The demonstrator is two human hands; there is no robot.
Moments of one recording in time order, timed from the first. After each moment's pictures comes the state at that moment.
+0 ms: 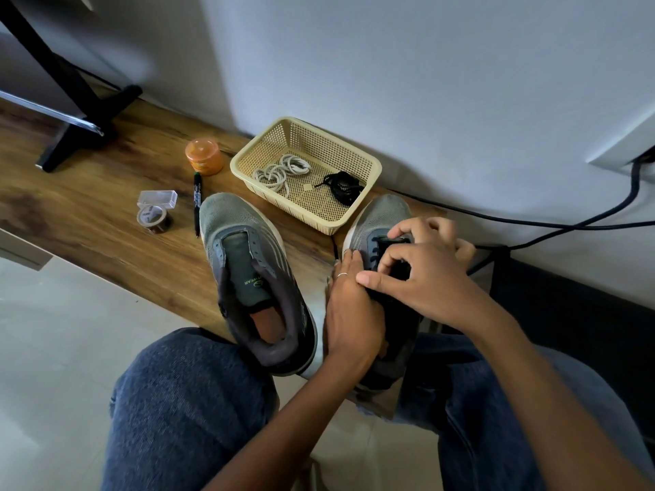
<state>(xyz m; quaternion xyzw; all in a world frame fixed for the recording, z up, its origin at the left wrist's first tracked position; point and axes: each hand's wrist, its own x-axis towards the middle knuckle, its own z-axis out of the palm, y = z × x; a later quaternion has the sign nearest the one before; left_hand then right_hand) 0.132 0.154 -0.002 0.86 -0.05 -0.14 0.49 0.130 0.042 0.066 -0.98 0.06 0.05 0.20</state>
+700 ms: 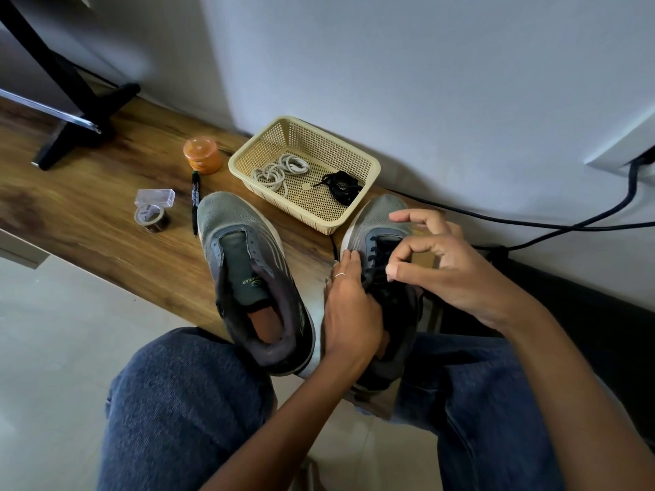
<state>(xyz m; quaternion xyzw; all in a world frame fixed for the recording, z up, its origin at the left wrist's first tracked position) 0.134 0.154 0.003 0.86 -0.04 -0.16 0.49 0.125 0.017 0.080 -0.88 0.04 0.09 0.47</state>
